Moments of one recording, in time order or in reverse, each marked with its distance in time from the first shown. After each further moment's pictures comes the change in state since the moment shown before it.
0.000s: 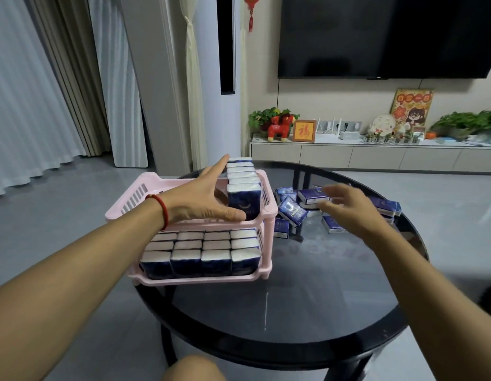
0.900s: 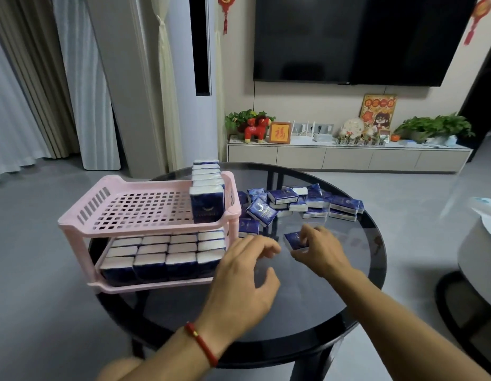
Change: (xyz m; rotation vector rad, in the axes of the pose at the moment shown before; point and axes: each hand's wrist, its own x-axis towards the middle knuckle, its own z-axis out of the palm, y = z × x) left_hand -0.080 0.081 0.181 0.000 0.482 0.354; right_hand -0.031 0.072 0.036 -0.519 -0.028 0.076
